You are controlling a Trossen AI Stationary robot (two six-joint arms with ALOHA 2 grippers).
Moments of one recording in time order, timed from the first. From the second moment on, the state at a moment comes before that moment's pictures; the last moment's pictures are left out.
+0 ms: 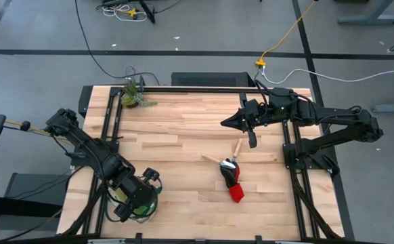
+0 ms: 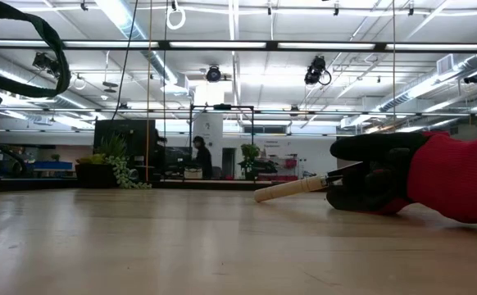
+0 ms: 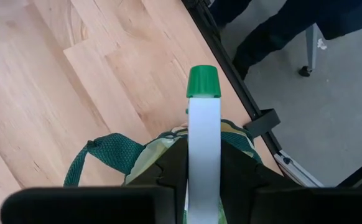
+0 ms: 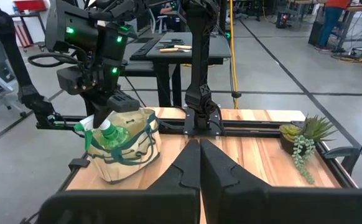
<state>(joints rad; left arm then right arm) -0.66 1.47 1.42 -1.01 0.07 -0.17 -0.08 1.12 1.15 -0.21 -0.23 -0.01</state>
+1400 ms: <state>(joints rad) -0.51 1.46 1.74 -1.19 -0.22 -0.17 -0.08 1.12 1.15 -0.21 -0.23 -0.01</state>
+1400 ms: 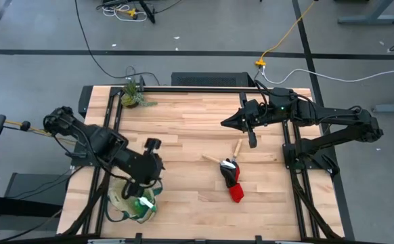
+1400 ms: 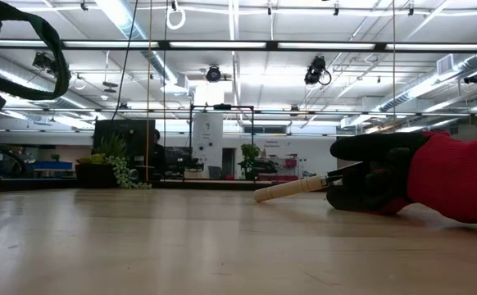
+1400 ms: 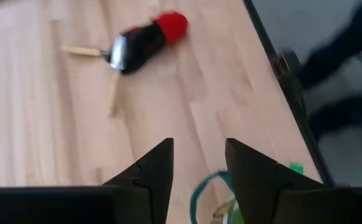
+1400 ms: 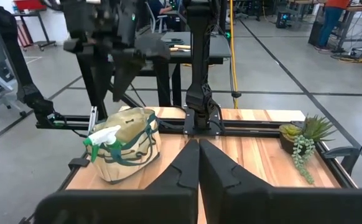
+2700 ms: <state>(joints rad) -0.26 1.25 1.77 -1.10 -0.22 -0.13 -0.08 1.12 1.15 -0.25 -0.23 0.02</state>
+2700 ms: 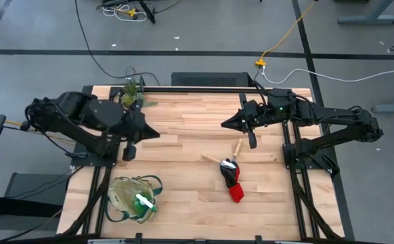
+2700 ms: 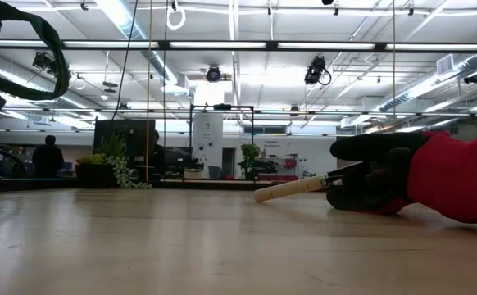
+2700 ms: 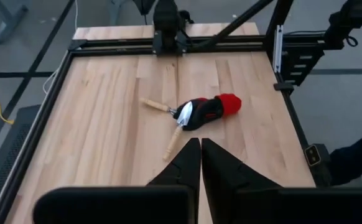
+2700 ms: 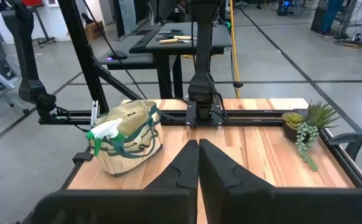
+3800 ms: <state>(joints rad) -0.24 0.94 1.31 -0.81 -0.22 -0.23 -0.08 1.12 1.15 -0.33 -0.16 0.07</state>
